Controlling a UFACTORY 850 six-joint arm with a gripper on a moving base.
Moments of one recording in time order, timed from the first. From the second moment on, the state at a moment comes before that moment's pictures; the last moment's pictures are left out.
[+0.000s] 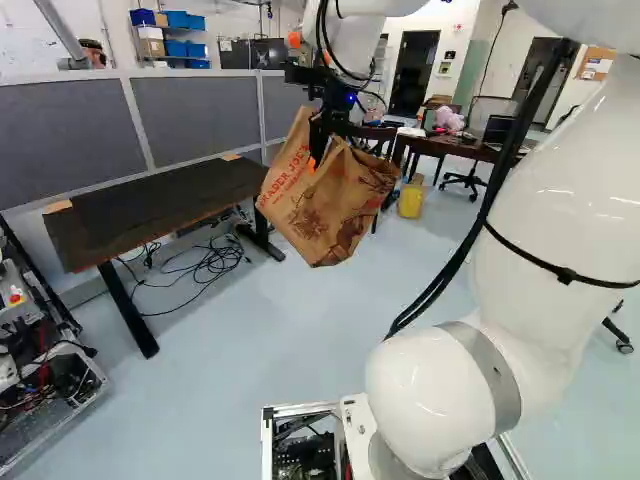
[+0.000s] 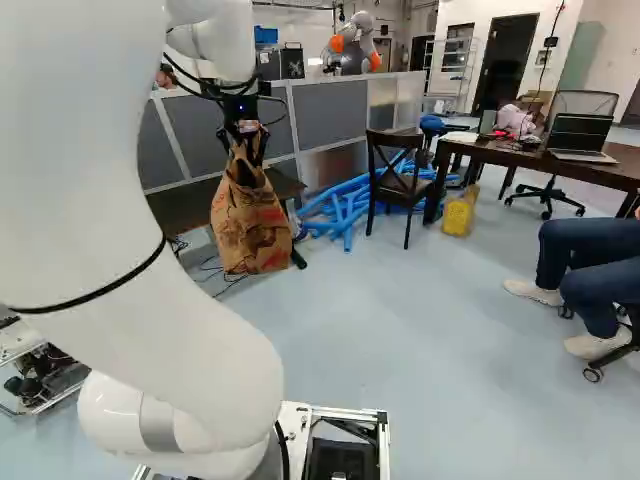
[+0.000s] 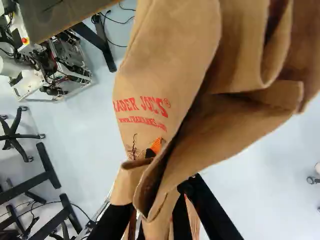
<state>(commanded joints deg) 6.9 -0.1 -69.5 11.9 -58.9 -23.5</state>
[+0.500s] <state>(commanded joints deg) 6.9 -0.1 -69.5 11.9 -58.9 -23.5</state>
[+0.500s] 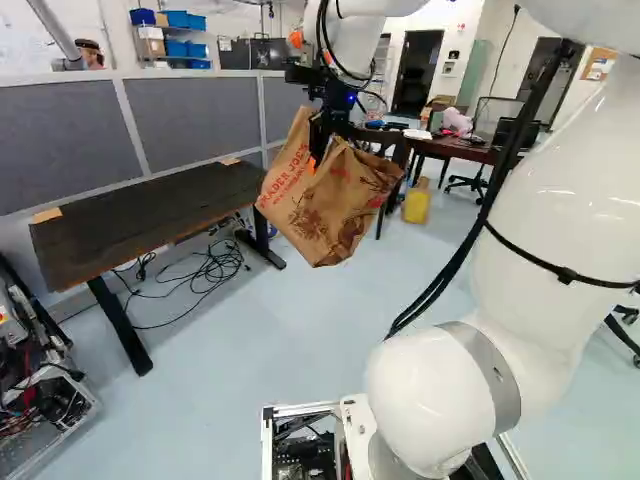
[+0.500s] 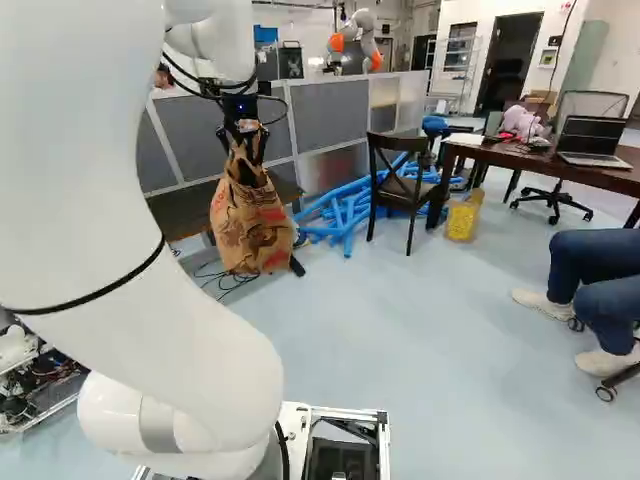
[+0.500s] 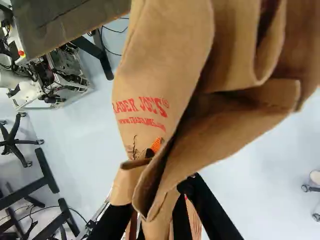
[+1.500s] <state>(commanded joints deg) 6.9 -0.1 -69.5 11.9 -58.9 -23.5</state>
